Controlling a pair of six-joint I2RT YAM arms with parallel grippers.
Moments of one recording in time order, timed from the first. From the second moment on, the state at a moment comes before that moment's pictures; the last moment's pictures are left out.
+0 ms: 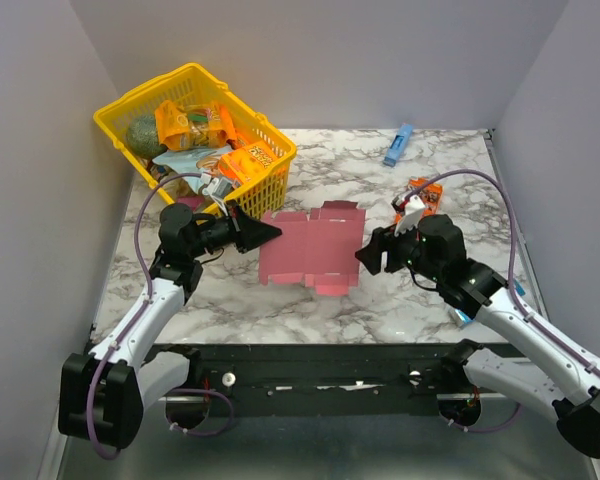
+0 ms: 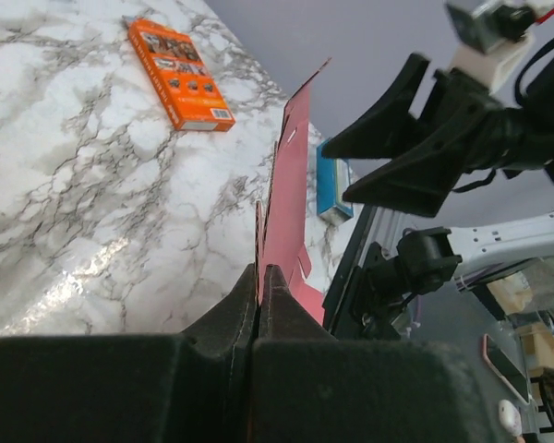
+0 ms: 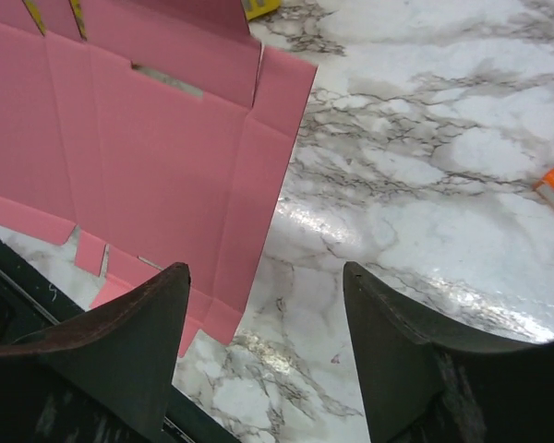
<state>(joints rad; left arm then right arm) -0.22 1.03 0.59 0.39 0.89 -0.66 0.63 0.89 0.77 -0.32 -0.04 0.25</state>
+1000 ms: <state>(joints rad) -0.20 0.99 0.59 0.50 0.92 -0.73 0.52 0.82 0.59 0.05 -0.38 0.32</state>
